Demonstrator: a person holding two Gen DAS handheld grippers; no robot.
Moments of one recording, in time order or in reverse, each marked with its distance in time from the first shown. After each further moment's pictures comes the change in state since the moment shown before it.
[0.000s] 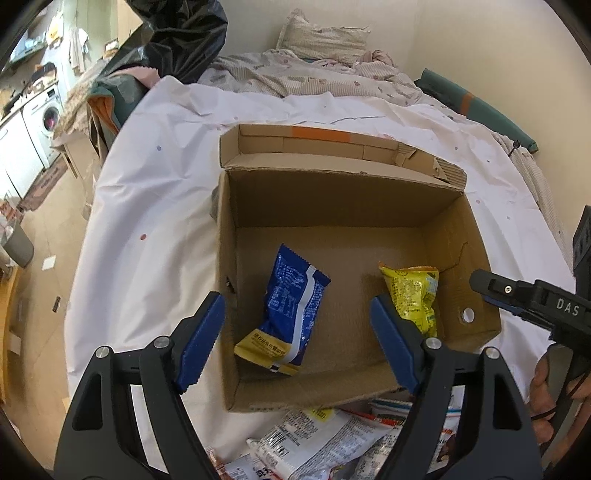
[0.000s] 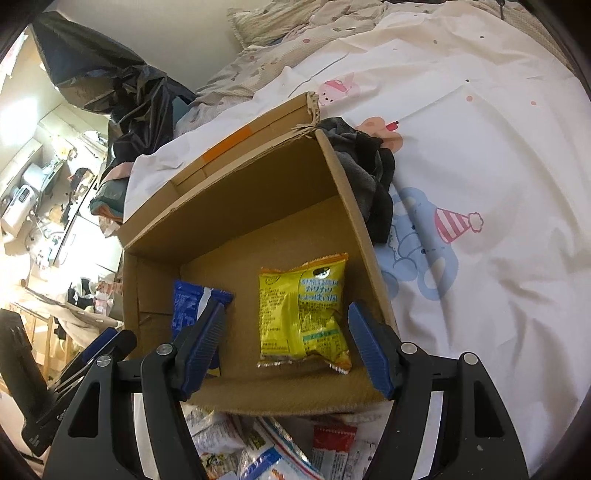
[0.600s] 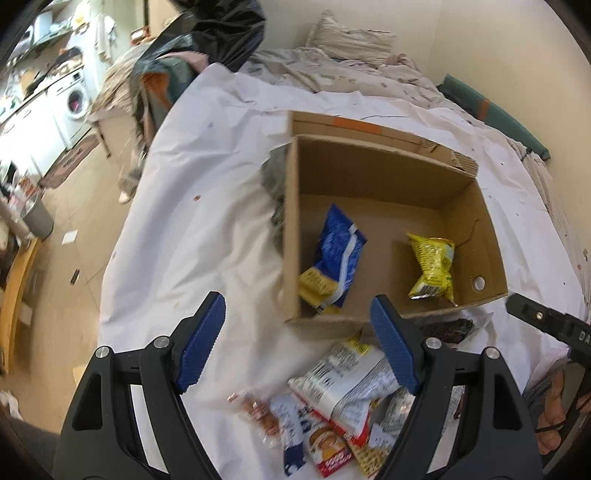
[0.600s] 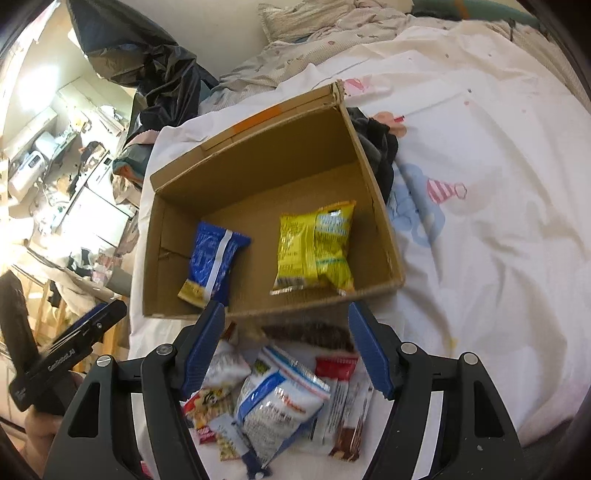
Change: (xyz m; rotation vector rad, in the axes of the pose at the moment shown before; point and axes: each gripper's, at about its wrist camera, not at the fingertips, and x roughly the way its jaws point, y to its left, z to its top) left arm -0.048 0.045 -0.048 -0.090 0.025 0.058; right arm -0.041 0.014 -0.064 -0.068 0.017 0.004
